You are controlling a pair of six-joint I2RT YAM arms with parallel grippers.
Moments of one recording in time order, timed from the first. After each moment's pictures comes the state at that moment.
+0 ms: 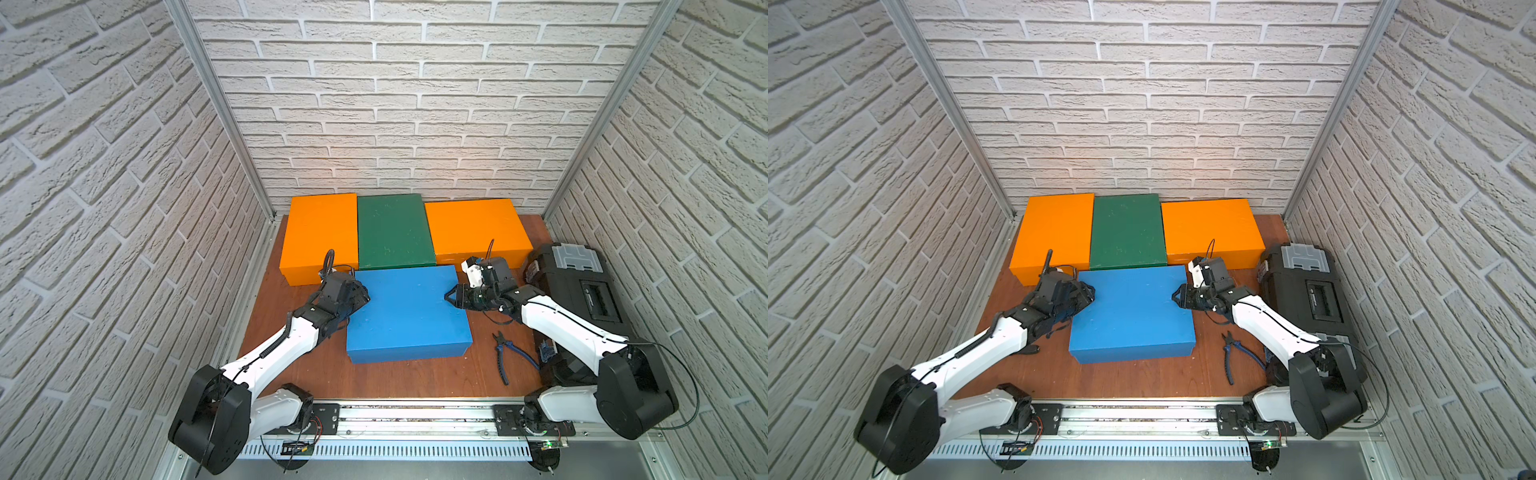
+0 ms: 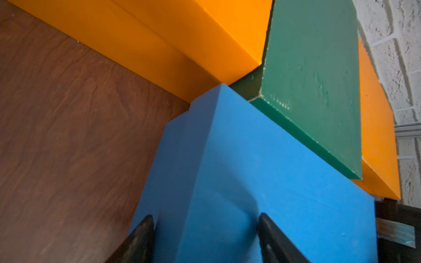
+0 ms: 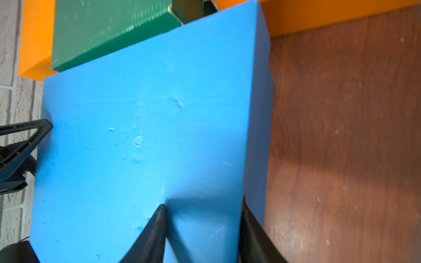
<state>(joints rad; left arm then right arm) -0.51 1.16 0.65 -0.28 -0.10 -1.00 0.36 1.33 0.83 -0.43 -0.32 0.48</state>
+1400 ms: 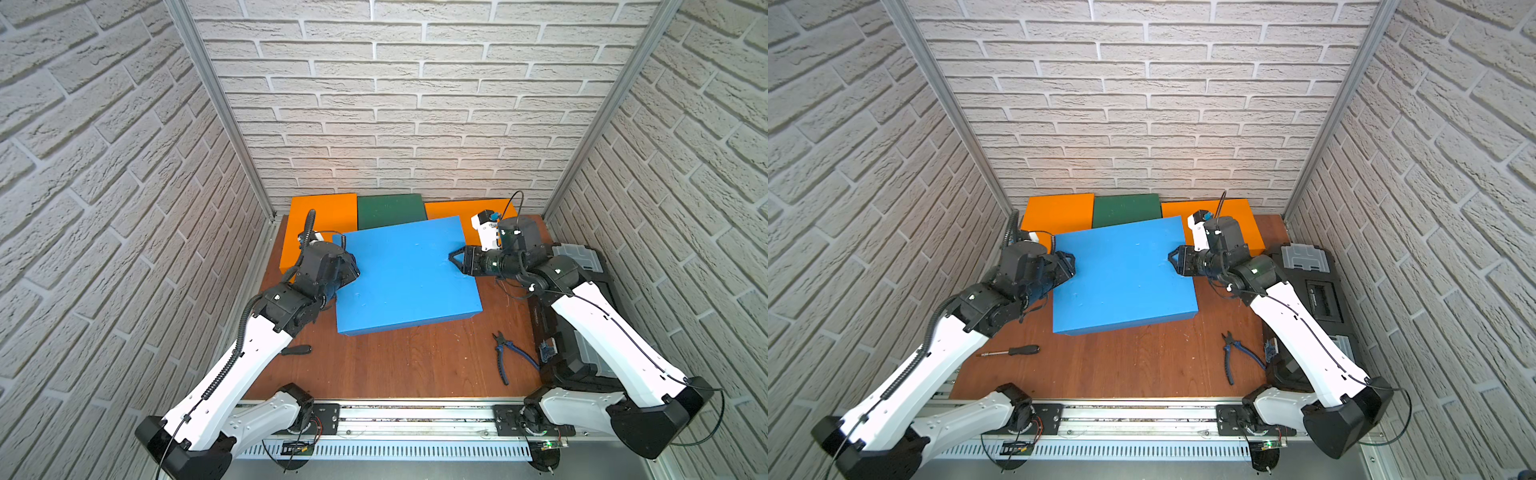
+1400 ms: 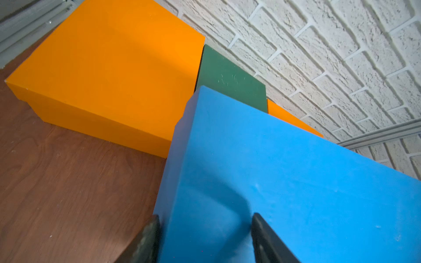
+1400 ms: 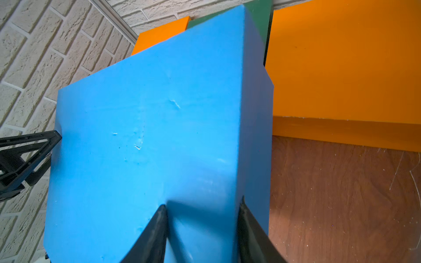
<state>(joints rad) -0.56 1.04 1.18 -0.74 -0.29 -0.87 0.45 1.27 1.40 -0.78 -0.17 0.42</state>
